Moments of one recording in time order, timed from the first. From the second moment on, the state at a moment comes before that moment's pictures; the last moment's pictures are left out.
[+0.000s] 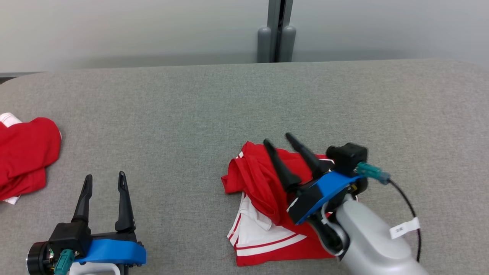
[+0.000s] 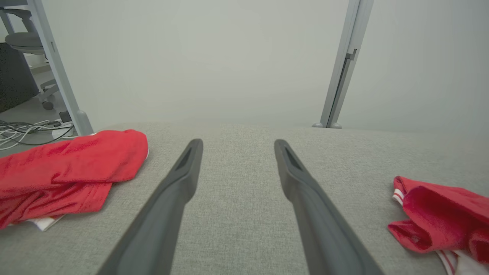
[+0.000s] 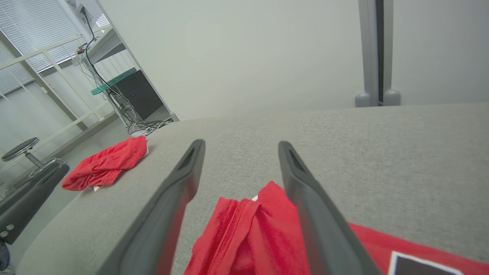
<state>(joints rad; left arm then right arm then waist) -0.05 0.05 0.07 0.21 -0.09 -0.09 -0.26 -0.56 -0.05 0.58 0.63 0.65 0.13 -0.26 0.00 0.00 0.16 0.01</state>
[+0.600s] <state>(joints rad) -0.02 0.05 0.05 0.17 -0.10 -0.09 -0.26 -0.22 -0.15 0.15 0.32 0.36 0.13 -0.26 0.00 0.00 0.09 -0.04</state>
